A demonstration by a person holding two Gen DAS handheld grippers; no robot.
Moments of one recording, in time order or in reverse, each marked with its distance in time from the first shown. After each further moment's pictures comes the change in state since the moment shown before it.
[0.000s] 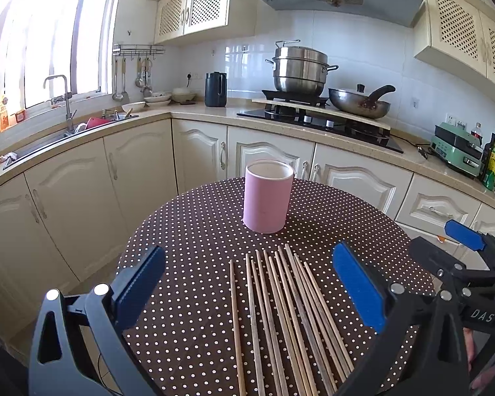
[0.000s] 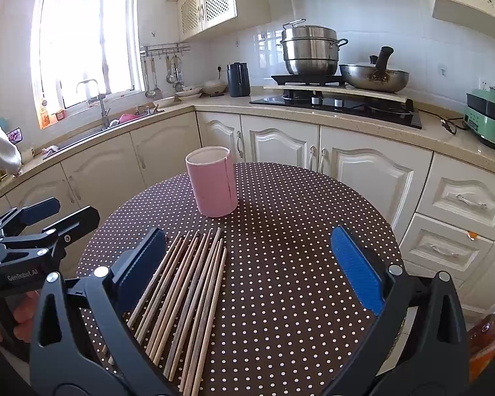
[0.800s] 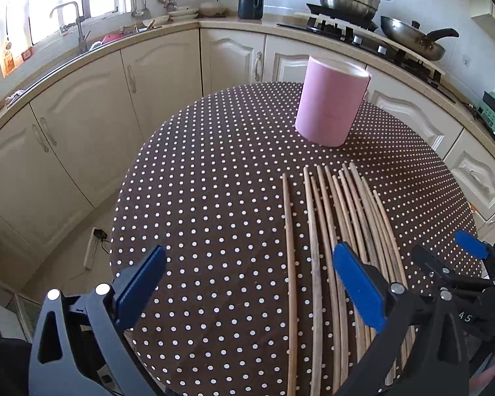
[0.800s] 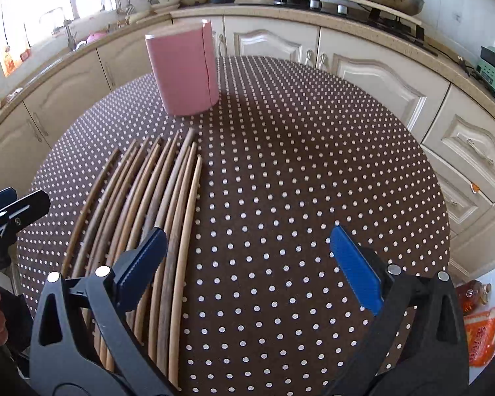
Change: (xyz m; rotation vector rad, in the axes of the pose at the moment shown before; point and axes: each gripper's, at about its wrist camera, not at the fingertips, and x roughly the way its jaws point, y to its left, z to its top) left arm 0.088 0.046 -0.044 -0.084 0.380 0.106; right arm 0.110 0.007 -0.059 -0.012 0.394 -0.094
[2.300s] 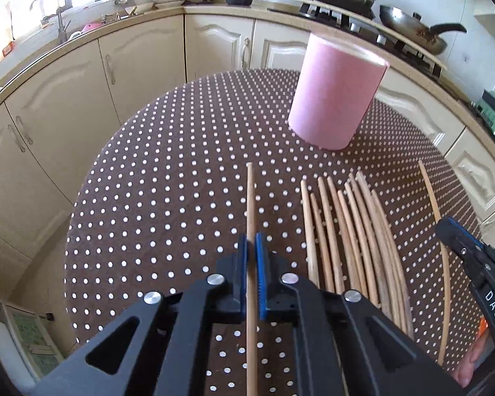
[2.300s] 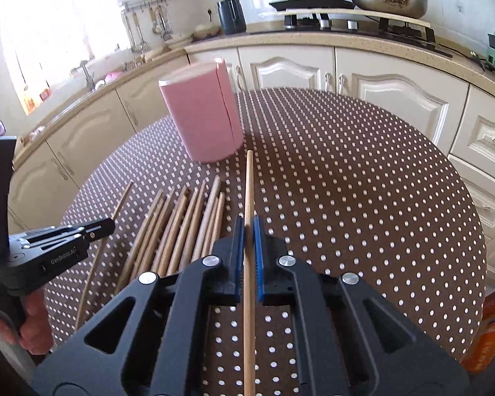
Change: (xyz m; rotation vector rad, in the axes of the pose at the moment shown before) left arm 0.058 -0.010 0.043 -0.008 0.024 -0.076; right arm 0.000 -0.004 0.025 0.086 -0.168 0.154
